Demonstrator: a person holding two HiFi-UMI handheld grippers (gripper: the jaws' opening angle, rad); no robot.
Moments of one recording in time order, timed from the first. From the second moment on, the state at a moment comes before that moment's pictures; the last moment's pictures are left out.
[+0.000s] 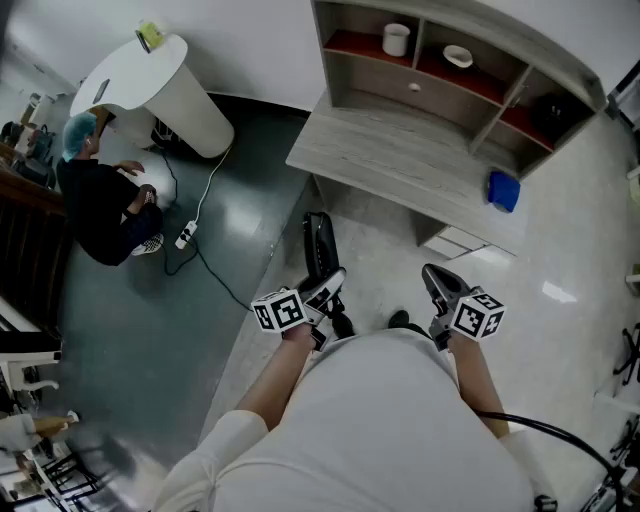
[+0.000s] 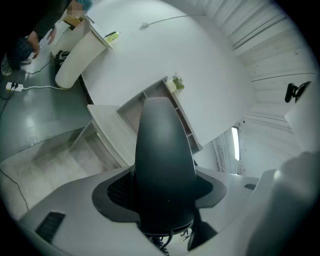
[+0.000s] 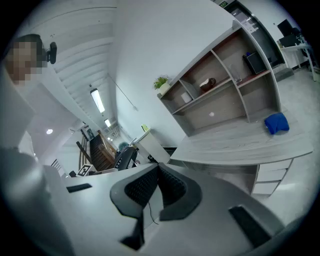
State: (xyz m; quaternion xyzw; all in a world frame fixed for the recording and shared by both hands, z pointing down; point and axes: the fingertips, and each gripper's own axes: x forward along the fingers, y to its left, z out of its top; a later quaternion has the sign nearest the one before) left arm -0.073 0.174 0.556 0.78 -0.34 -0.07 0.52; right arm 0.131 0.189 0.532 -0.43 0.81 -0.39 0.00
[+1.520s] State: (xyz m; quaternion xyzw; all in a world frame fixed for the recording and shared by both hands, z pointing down) left arm -0.150 0.185 0.573 0.78 -0.34 -0.07 0.53; right arm 0.062 0.219 0.557 -0.45 0.79 -0.42 0.01
